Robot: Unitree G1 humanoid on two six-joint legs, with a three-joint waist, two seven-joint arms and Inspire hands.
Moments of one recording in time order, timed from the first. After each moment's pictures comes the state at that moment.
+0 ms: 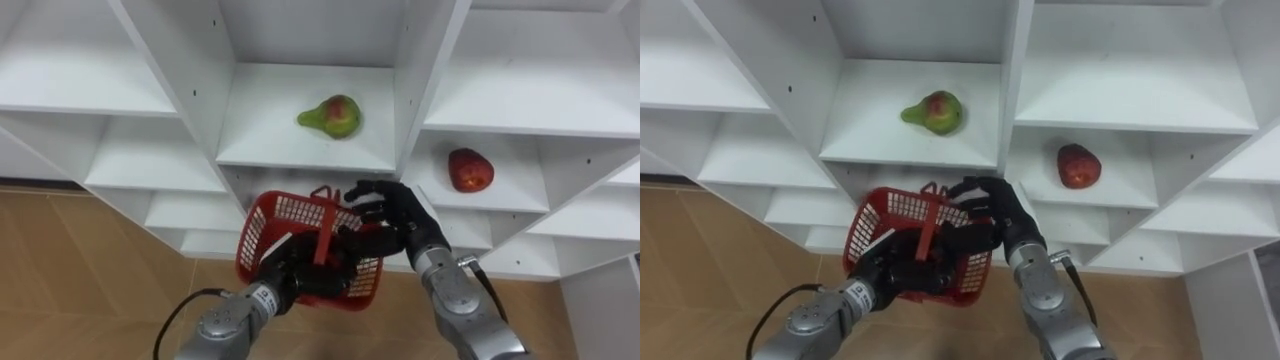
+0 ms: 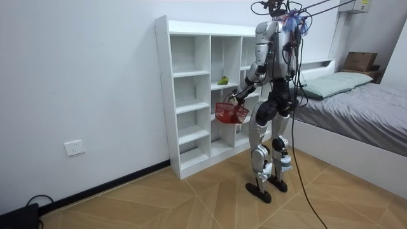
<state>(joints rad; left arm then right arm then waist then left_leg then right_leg) -0.13 0.11 -0.36 0.69 -0.33 -0.08 -0.25 -0.15 -0.17 0.37 0.53 0.08 -0.09 -0.13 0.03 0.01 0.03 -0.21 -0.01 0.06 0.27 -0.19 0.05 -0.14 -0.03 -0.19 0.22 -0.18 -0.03</state>
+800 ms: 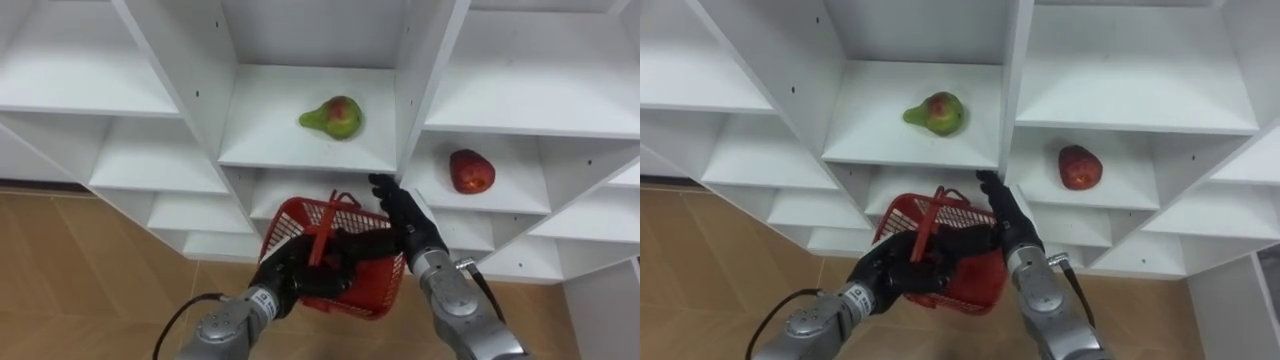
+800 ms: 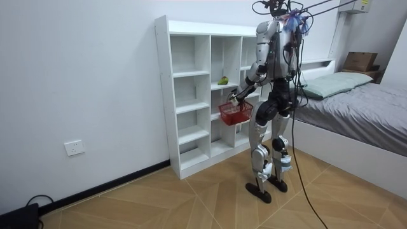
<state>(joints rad) -0.11 0.12 -0.36 0.70 -0.36 -0.08 -0.25 -0.15 -0.18 0.39 0.53 0.10 -0.10 -0.13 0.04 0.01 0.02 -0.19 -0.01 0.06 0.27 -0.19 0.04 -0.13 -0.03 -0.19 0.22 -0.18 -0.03</state>
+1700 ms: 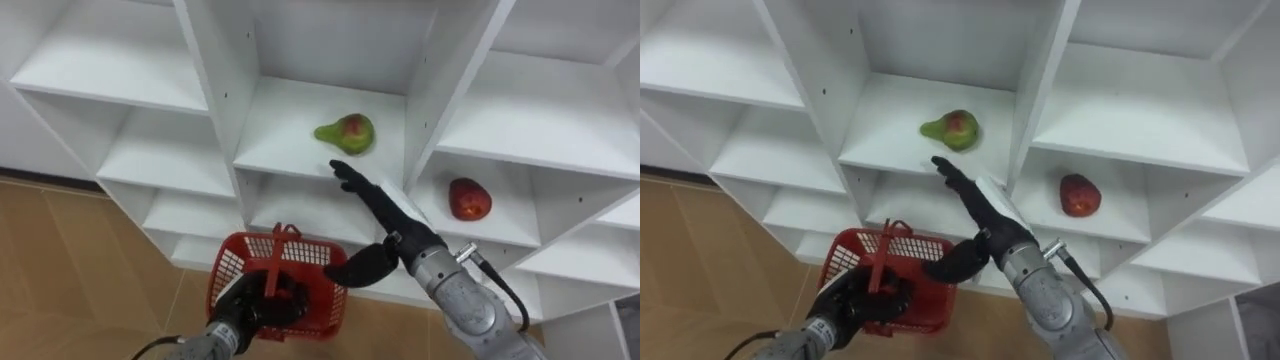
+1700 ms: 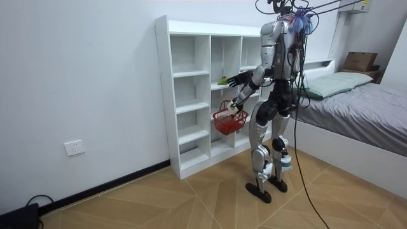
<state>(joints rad) -0.03 0.19 -0.27 0.79 -0.33 -0.08 -0.18 -0.03 -0.31 0.44 0.13 -0.21 -0.06 0.08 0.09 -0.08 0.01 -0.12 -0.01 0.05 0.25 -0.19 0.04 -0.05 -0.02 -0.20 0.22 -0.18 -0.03</state>
